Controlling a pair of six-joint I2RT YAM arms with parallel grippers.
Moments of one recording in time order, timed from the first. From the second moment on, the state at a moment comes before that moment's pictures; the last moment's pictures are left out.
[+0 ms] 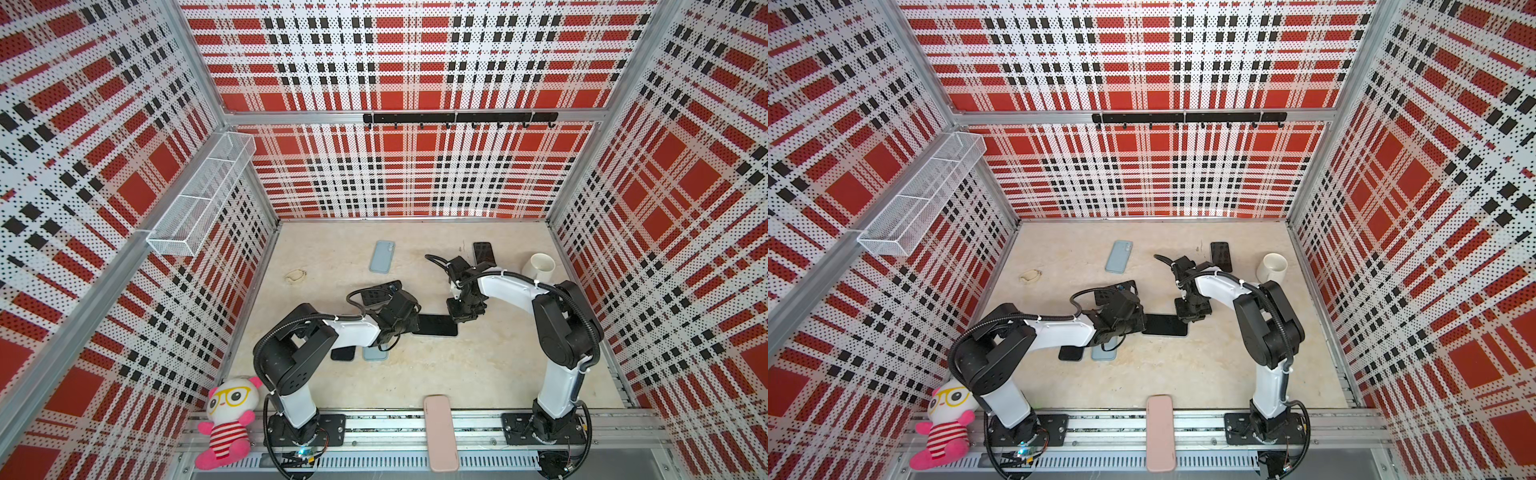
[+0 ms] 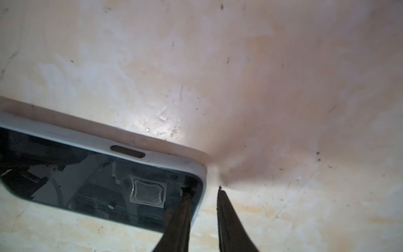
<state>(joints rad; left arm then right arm) -0.79 1.75 0.81 0.08 -0.07 -0.85 0.50 1.88 1.26 -0.88 -0.04 0.32</state>
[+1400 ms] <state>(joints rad) -0.67 1.58 1.05 -0.18 -0.11 -0.63 0.49 1.60 1.24 -0.82 -0.16 -0.14</state>
